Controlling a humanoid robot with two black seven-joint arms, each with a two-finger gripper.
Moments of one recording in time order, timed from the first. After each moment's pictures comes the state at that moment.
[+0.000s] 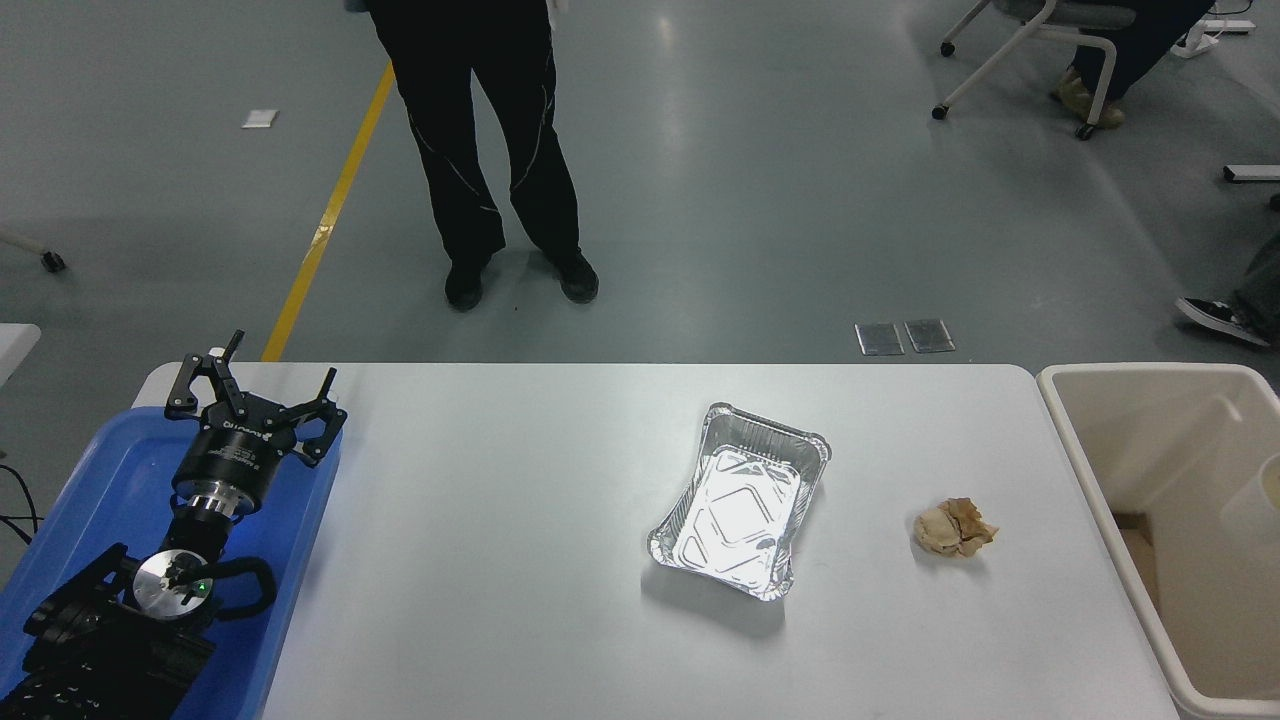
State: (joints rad) left arm -0.53 0.23 -1.13 -0.31 -0.10 -0.79 -0.16; right arm 0.91 -0.68 -0.81 0.43 -0.08 0.11 -0.10
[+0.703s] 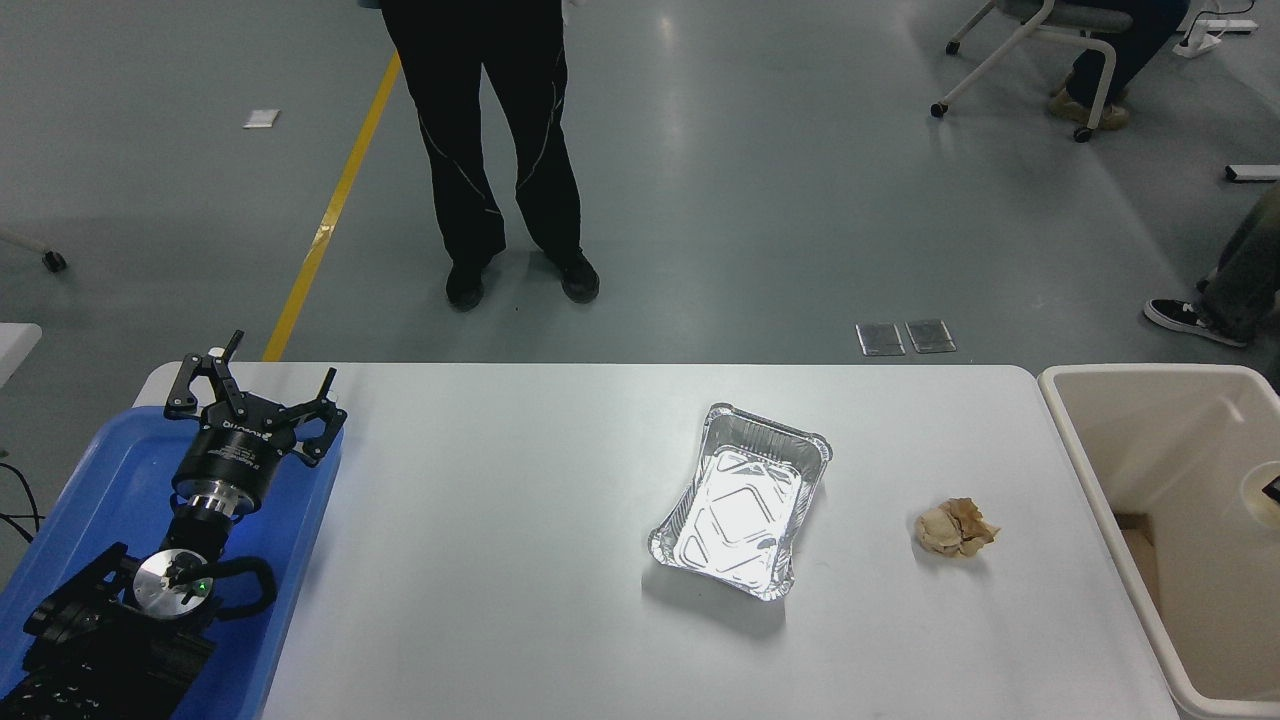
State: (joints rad) left arm -0.53 0.23 -1.13 -0.31 -0.10 -0.79 -0.16; right arm 0.77 -0.57 -0.70 0.23 -0.08 0.05 -0.10
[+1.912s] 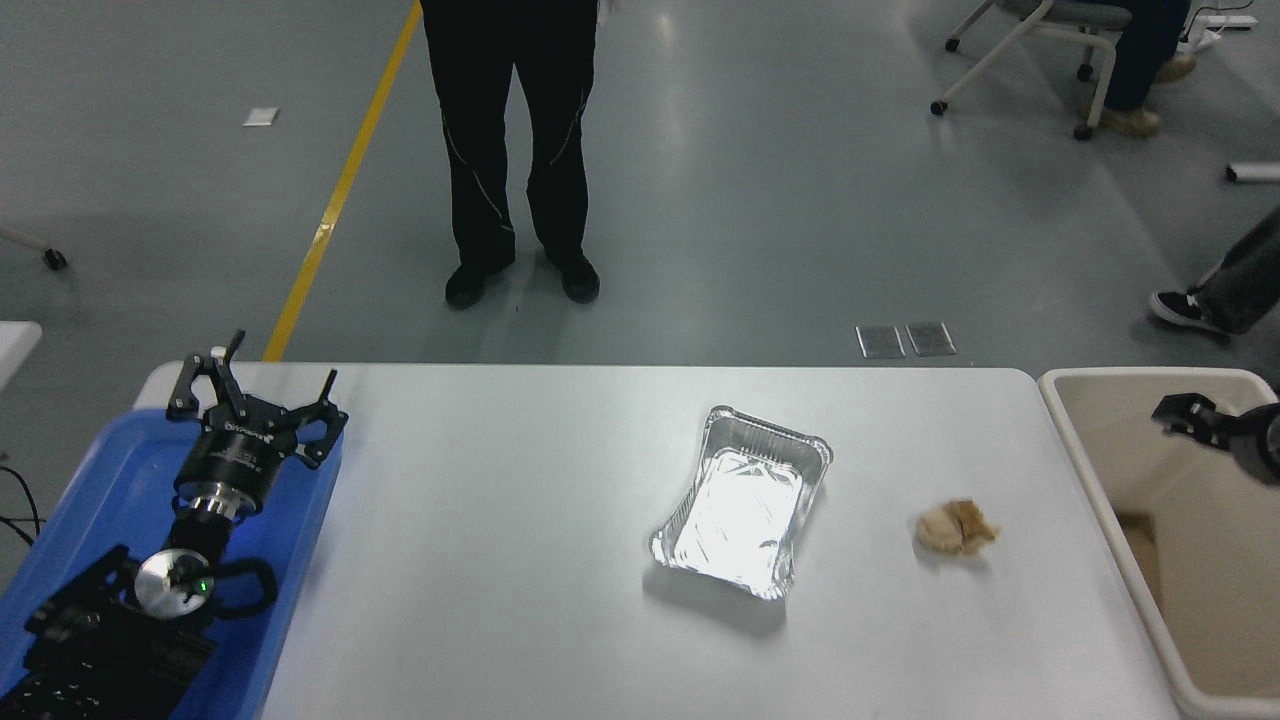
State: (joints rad) left arm -0.54 0.23 -1.13 -0.31 -0.10 -0.79 -0.16; right arm 1.67 -0.68 -1.28 1.12 -0.08 0.18 -0.10
